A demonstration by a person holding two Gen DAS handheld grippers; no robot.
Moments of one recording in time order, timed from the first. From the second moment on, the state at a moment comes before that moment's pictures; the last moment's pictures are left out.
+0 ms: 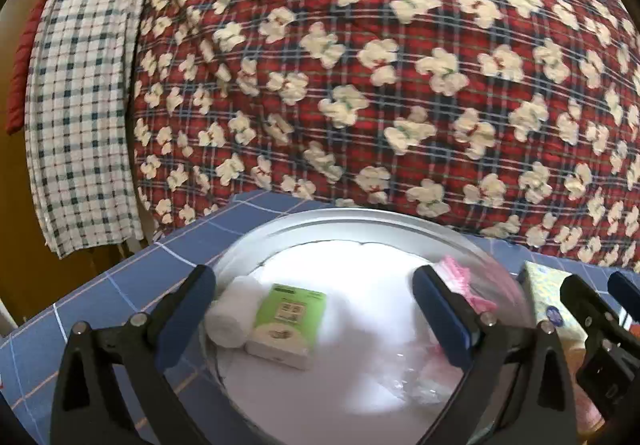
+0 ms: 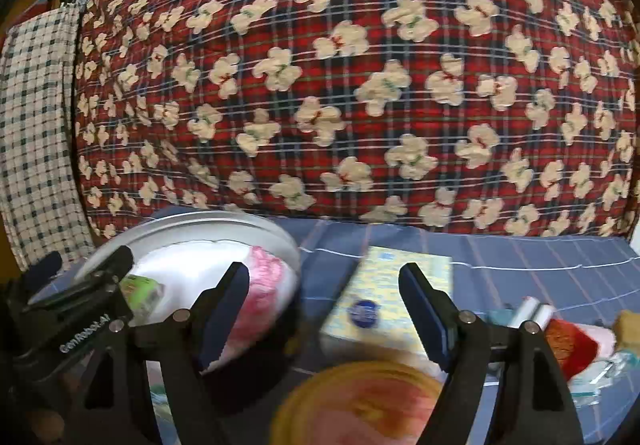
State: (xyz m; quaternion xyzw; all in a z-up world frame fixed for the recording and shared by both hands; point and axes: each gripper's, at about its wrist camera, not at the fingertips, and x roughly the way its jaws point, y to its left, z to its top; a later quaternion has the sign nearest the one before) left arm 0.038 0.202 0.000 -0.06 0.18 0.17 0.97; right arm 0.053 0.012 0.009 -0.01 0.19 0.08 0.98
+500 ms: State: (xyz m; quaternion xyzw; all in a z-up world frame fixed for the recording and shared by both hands) left arm 0.022 0.131 -0.001 -0.03 0.19 0.10 0.98; right arm 0.051 -0.061 0.006 0.00 0.20 0.03 0.98
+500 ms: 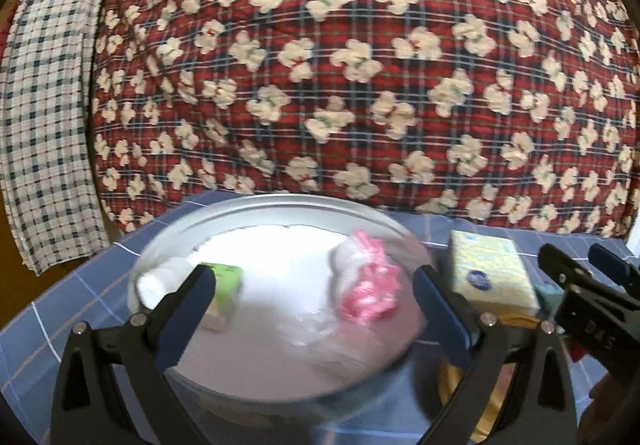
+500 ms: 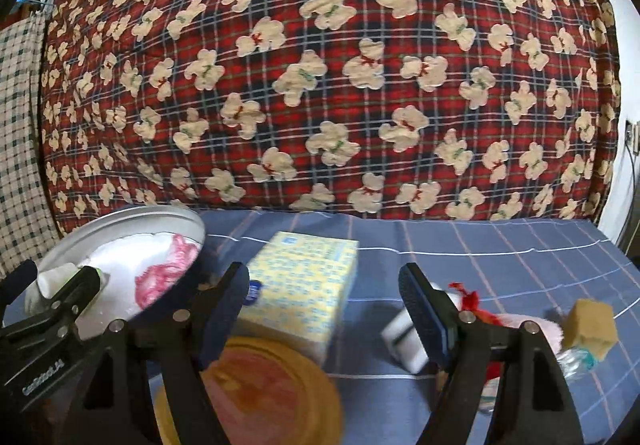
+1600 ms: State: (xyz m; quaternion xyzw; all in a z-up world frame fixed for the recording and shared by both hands) left arm 0.005 -0.079 -0.014 0.08 0.25 -0.15 0.95; right arm 0.015 -0.317 0.001 0.12 0.21 -0.14 0.96
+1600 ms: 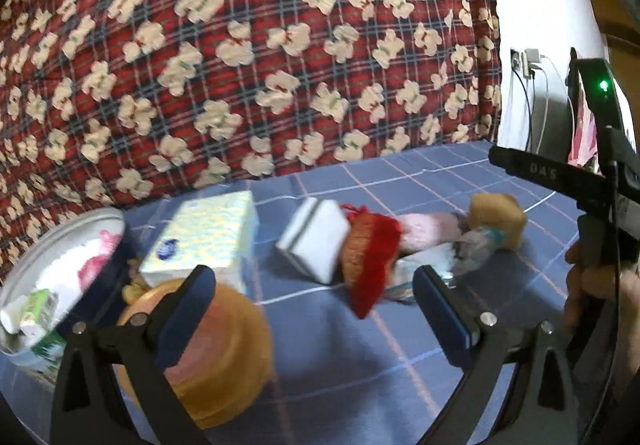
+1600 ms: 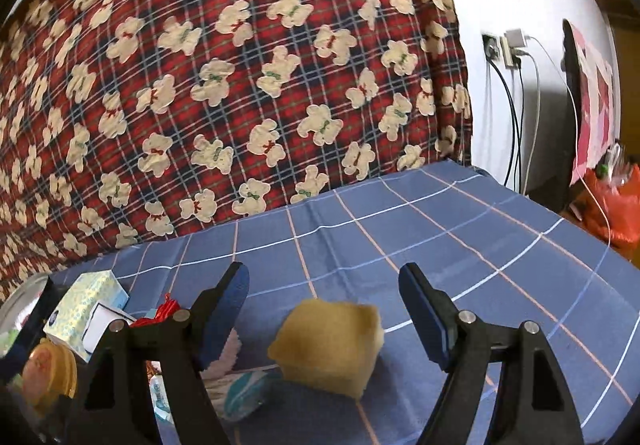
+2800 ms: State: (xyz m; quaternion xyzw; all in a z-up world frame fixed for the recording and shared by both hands) left arm 0.073 -0.182 -0.056 0.06 0.40 -0.29 0.87; right arm 0.013 -0.391 -0.020 0.23 0.25 -0.14 0.93
